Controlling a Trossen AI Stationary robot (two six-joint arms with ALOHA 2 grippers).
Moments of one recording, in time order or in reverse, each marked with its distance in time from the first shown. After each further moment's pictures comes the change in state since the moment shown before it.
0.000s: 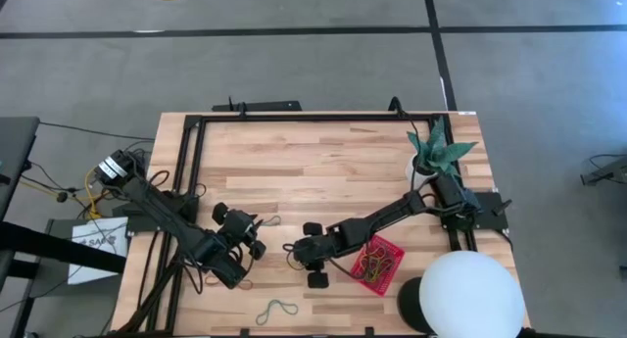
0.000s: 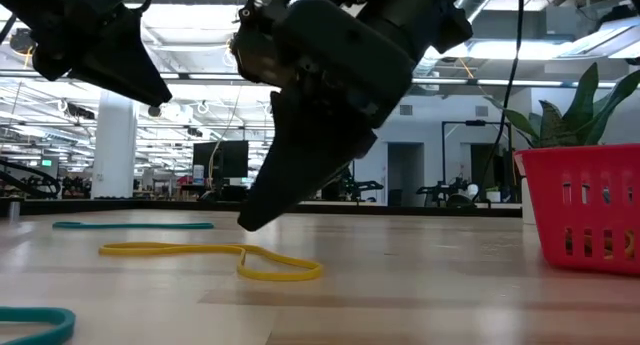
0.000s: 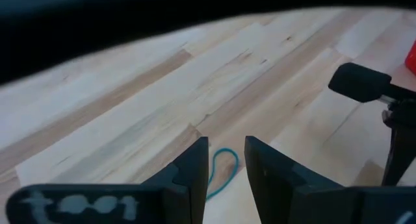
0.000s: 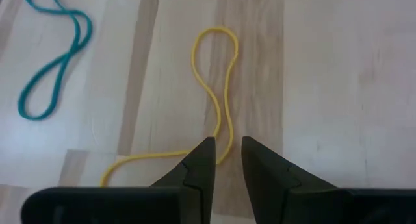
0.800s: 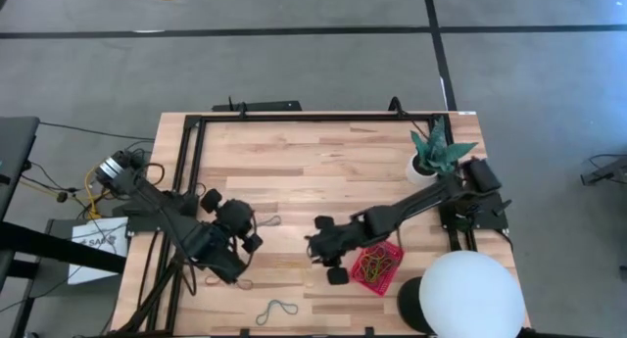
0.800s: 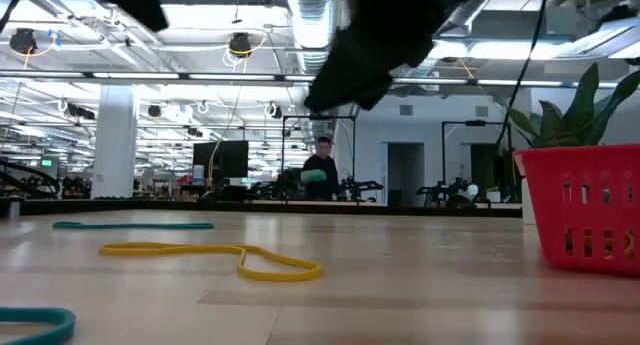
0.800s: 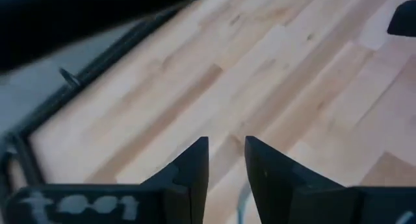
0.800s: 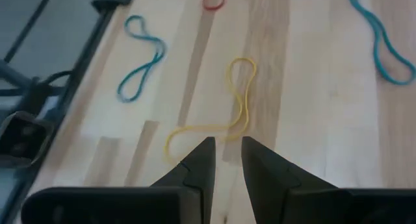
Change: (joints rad) left arm 0.043 0.018 0.415 -0.569 0.112 0.080; right arm 0.008 -0.303 -0.197 0.012 -0.054 -0.076
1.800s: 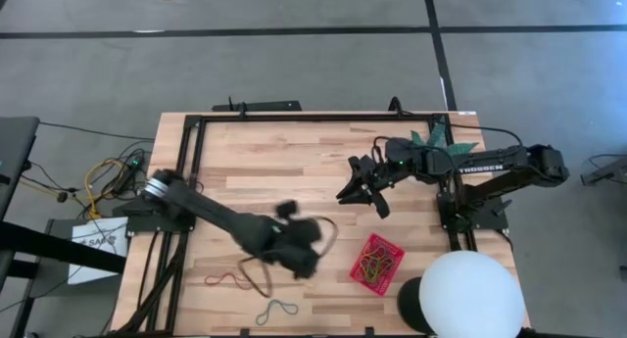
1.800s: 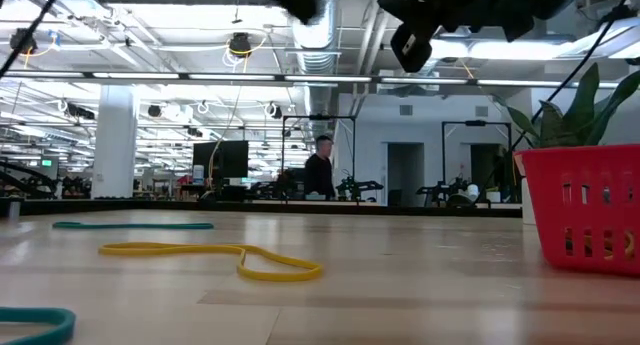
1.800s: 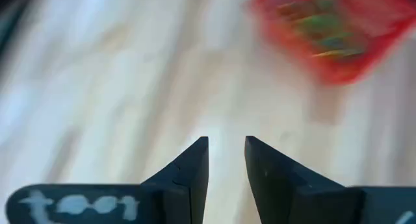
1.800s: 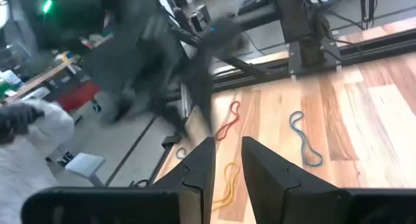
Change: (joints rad) left arm 0.230 0.396 0.455 0.464 0.357 0.854; right arm -0.459 -0.613 -0.502 0.467 -0.519 0.121
